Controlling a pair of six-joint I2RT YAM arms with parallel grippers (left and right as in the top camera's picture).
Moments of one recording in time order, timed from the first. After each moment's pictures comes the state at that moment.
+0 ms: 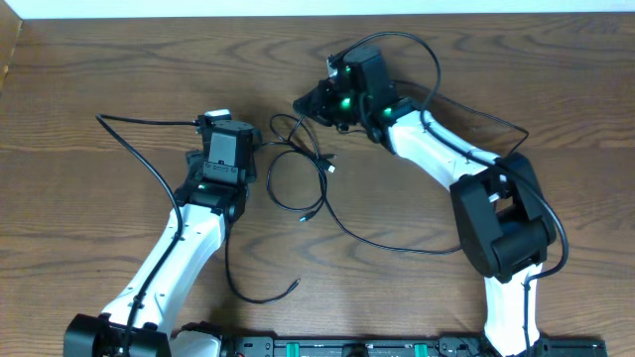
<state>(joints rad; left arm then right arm) -0.23 1.37 0.81 -0.33 -0.42 -0.28 0.49 2.14 1.52 0.02 -0.65 0.96</state>
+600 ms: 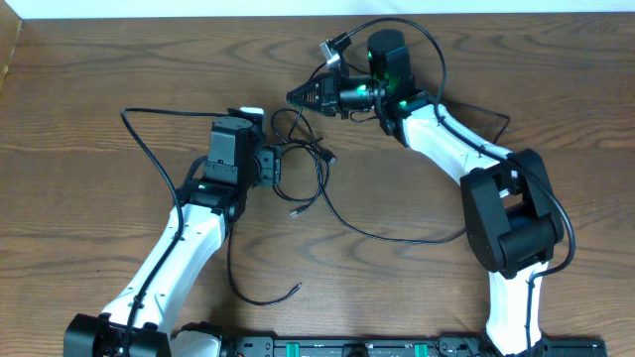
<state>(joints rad) -0.23 1.37 0.81 -0.26 -0.03 -0.08 0.43 2.14 1.52 0.27 -1.07 1.05</state>
